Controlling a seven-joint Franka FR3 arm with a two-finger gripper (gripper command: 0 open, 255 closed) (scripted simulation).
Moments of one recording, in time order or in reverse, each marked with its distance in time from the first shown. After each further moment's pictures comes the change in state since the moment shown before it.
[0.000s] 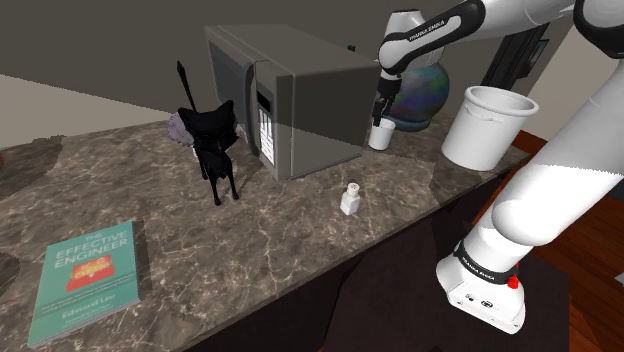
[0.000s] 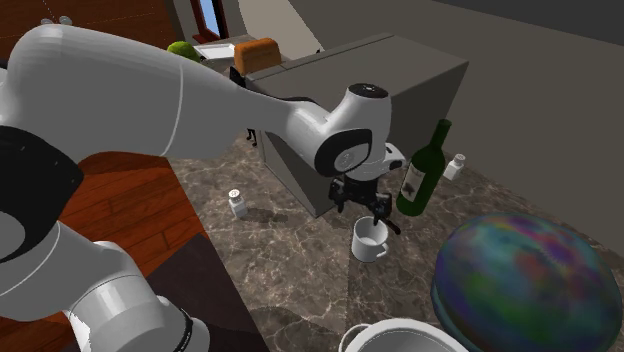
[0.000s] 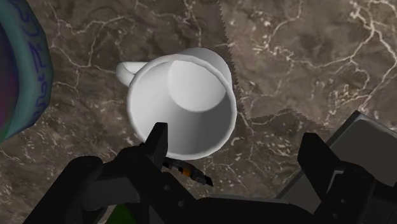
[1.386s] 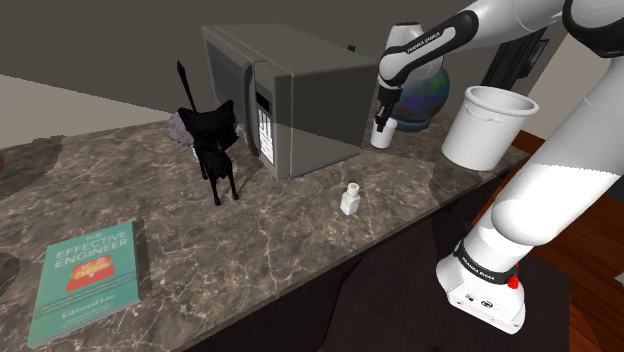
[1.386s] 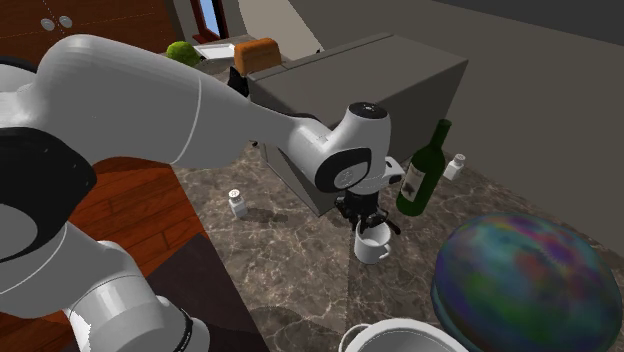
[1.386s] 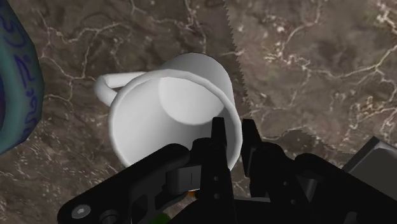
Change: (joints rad) arm -0.012 0.032 -0.015 -0.051 0.005 0.095 -0.008
